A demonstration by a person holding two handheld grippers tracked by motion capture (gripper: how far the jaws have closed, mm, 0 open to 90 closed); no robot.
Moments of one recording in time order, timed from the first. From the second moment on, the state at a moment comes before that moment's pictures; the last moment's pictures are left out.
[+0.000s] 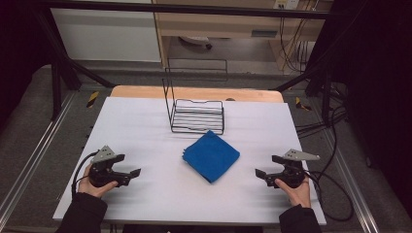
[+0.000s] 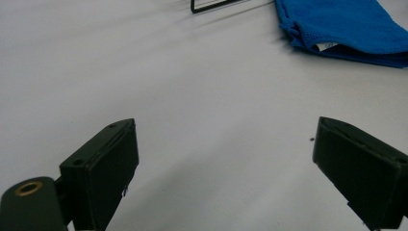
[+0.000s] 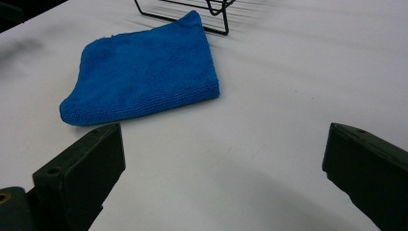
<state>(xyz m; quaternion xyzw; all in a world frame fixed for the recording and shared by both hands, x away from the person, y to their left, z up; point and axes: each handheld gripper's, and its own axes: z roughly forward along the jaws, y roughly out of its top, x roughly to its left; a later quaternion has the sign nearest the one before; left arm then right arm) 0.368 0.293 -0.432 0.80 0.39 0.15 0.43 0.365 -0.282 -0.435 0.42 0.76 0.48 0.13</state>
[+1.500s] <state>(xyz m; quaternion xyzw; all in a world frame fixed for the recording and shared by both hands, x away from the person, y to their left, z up) 0.368 0.298 -0.436 0.79 0.40 0.15 0.43 0.362 -0.144 -0.428 0.33 0.84 0.41 0.09</state>
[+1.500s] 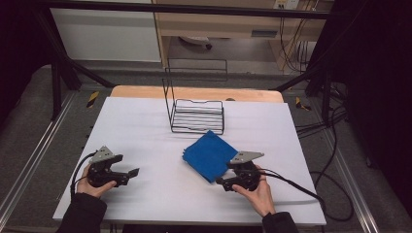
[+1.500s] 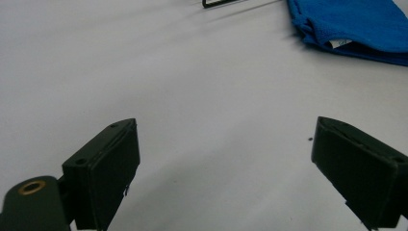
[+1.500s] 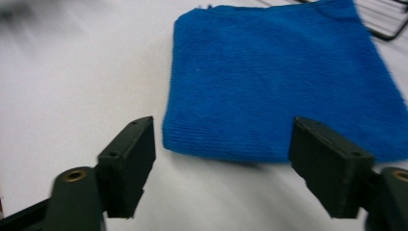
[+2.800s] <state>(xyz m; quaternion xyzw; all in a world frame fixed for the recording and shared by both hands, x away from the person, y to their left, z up) 0.368 0.298 -0.436 0.79 0.40 0.15 0.43 0.372 -0.112 -0.440 0.31 0.88 0.34 0.12</state>
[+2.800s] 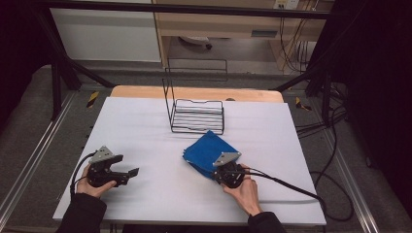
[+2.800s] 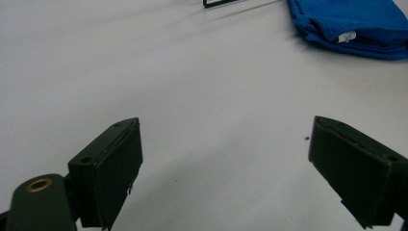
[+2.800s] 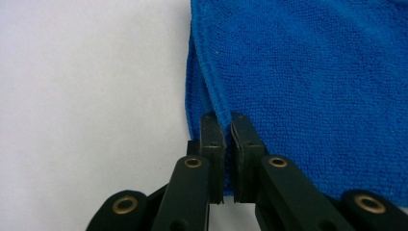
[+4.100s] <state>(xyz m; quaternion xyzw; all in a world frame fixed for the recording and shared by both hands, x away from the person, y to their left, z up) 0.370 0.247 -0.405 0.80 0.40 0.15 0.44 0.366 -0.168 -0.413 0.38 0.82 0.42 0.12</state>
